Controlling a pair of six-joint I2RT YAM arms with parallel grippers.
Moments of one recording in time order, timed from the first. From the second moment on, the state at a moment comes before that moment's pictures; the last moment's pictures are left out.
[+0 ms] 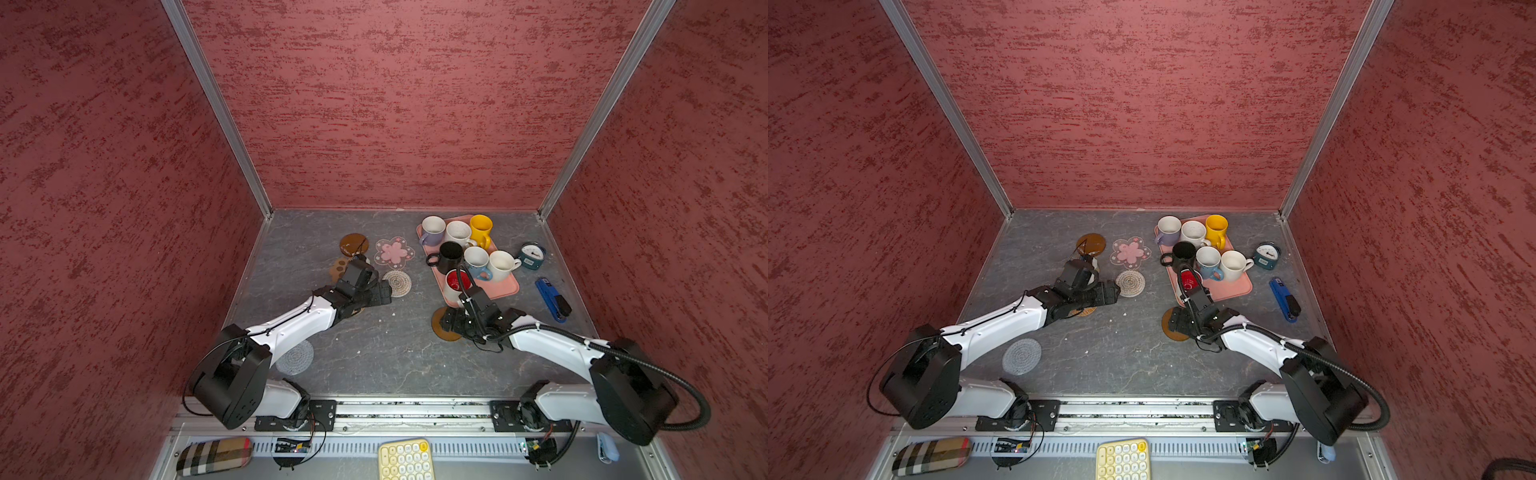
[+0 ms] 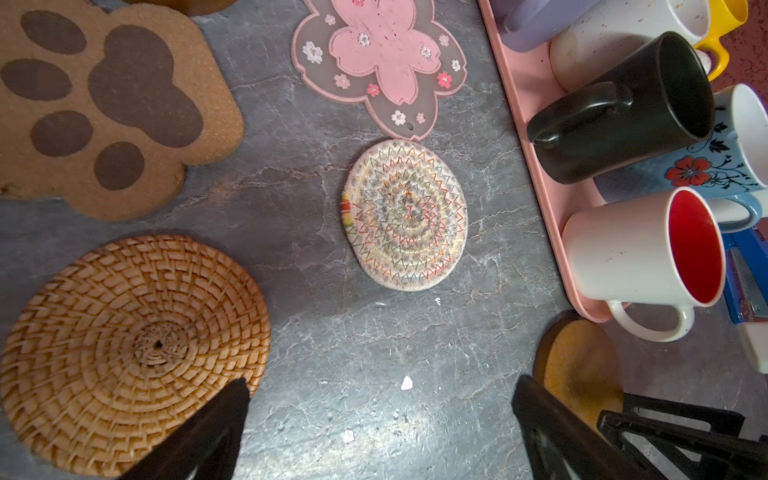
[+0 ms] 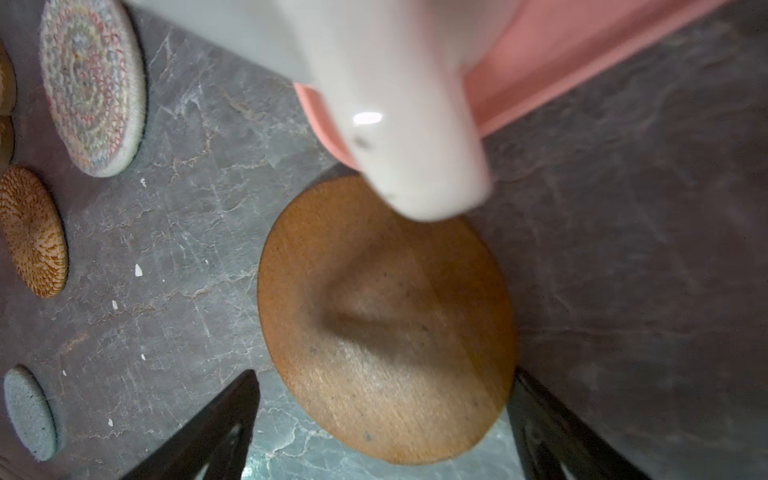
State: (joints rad) left arm -0.56 1.39 0.80 -0.25 0.00 -0.62; right arm 0.62 1.33 0.61 -0.32 -0.06 0.89
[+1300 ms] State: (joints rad) left arm -0.34 1.20 0.66 -0.33 0.05 -0.62; right arm 0.87 1.72 0.97 -0.25 -0.05 0.80
